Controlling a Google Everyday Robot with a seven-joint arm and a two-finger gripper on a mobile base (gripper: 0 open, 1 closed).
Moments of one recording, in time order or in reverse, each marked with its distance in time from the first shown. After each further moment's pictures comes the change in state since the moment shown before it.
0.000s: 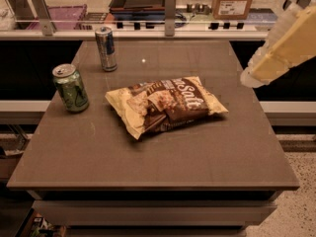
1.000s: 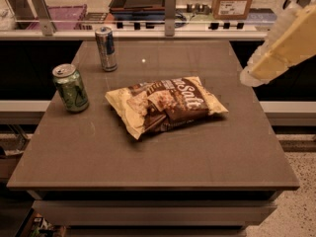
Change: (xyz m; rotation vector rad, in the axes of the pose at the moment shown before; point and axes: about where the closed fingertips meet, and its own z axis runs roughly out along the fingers) arm -0.001 -0.001 0.000 0.004 -0.004 -0.001
